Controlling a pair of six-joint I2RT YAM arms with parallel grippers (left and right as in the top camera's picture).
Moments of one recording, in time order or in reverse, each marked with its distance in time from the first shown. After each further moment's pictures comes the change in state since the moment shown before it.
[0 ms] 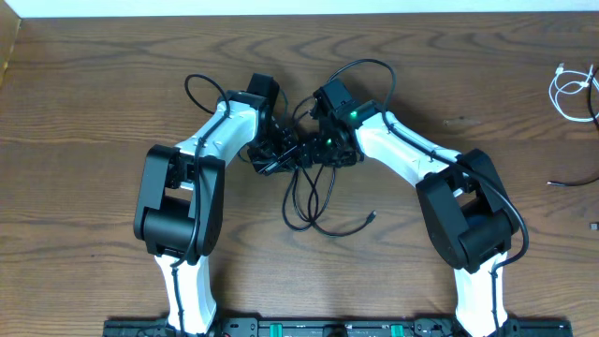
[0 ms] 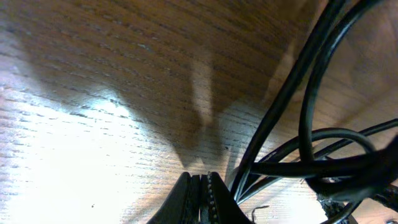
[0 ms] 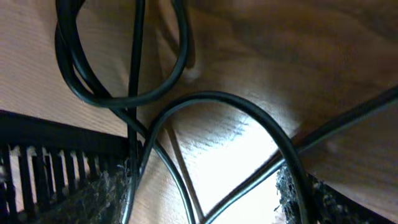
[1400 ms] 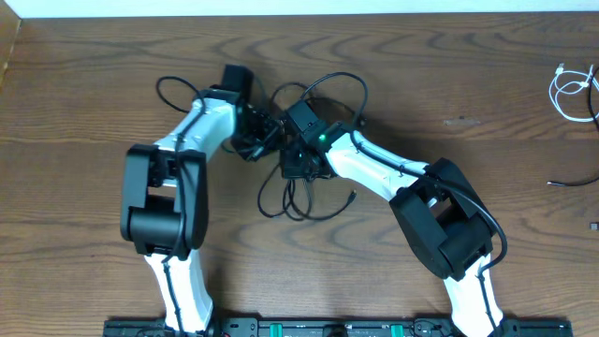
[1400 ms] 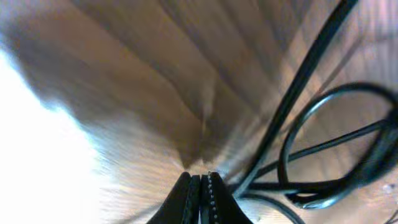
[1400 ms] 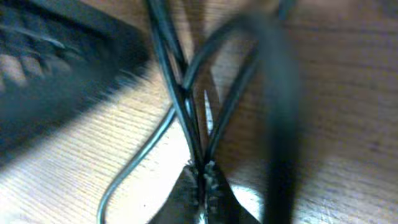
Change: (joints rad) left arm 0.122 0.002 -0.009 0.156 0.009 -0.114; right arm 0.147 0.038 -0.009 0.114 0.137 0.194
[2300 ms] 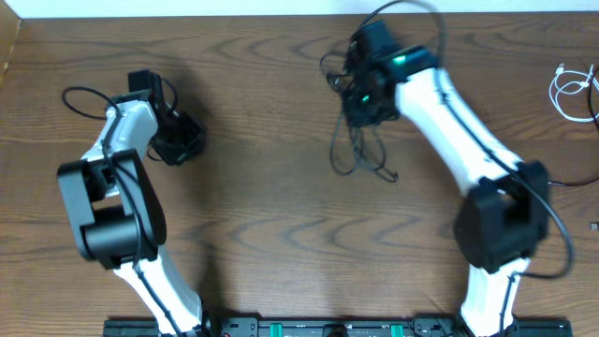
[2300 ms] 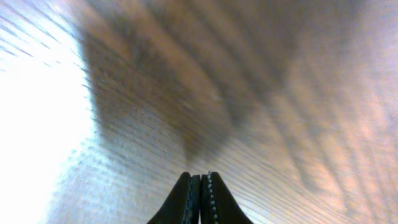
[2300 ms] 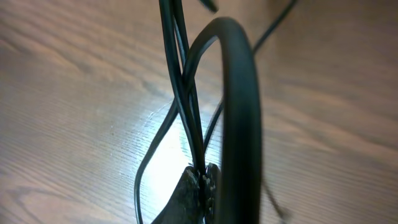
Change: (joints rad) left arm 0.365 -0.047 0.000 -0.105 -0.149 0.343; right arm -0.315 -0.121 0.344 -0.540 0.057 -0.483
